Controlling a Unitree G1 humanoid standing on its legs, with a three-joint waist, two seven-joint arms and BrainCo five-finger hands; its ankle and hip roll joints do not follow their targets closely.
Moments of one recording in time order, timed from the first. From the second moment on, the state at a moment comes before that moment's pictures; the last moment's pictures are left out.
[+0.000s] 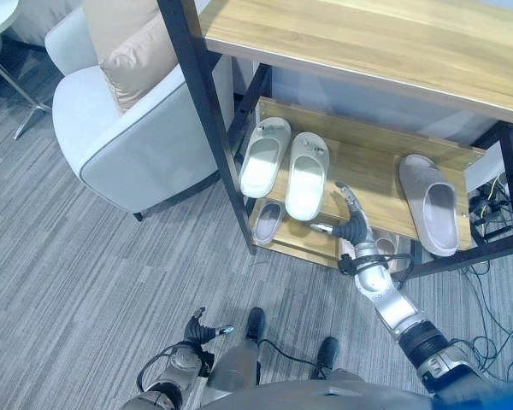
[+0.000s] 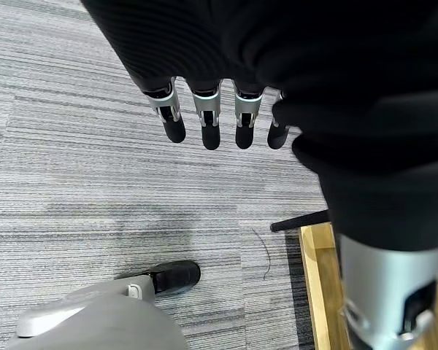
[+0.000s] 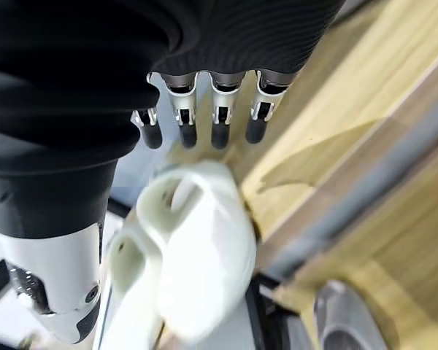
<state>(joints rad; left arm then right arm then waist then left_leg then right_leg) -0.07 0.22 -0.26 1.20 -0.05 -0.20 0.24 -0.22 -0.25 0.44 0.38 -0.21 -0.21 -0.40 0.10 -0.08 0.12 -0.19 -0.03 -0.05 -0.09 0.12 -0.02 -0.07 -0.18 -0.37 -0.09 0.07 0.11</state>
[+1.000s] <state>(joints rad) -0.08 0.22 -0.23 1.22 -0.06 -0.20 0.24 -0.33 -0.20 0.52 0.42 -0.20 -0.22 -0.36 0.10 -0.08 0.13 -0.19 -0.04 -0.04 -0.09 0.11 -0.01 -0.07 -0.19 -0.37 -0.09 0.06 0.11</state>
